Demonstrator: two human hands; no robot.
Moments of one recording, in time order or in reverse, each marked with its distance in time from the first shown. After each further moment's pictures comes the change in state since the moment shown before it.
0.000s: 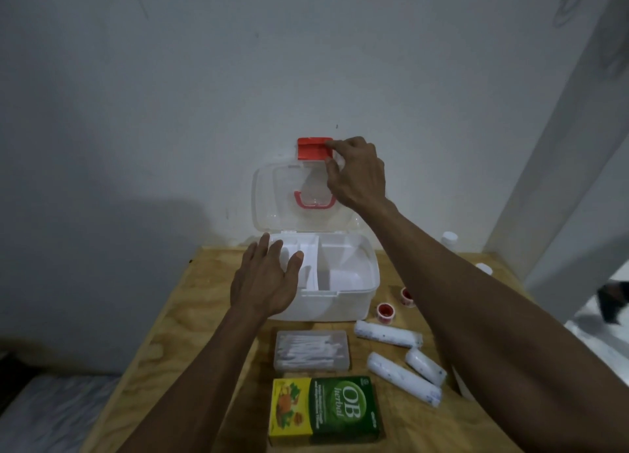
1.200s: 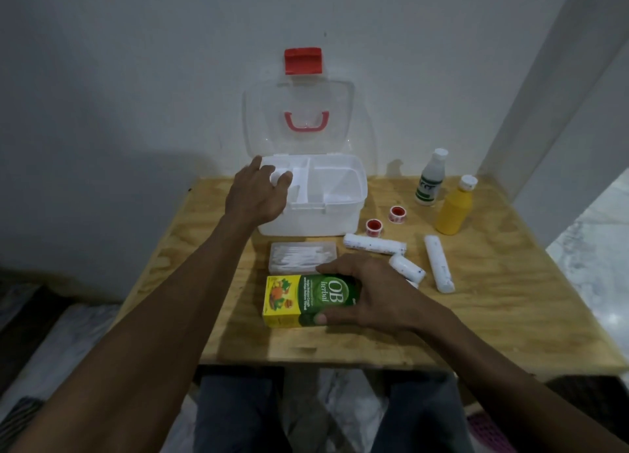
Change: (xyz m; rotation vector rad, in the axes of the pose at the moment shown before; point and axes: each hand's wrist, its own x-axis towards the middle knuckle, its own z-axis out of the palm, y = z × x) left_hand -0.004 0.007 -0.007 0.028 0.005 0.023; right_hand -0.268 0.009 -0.084 0.365 -0.770 -0.056
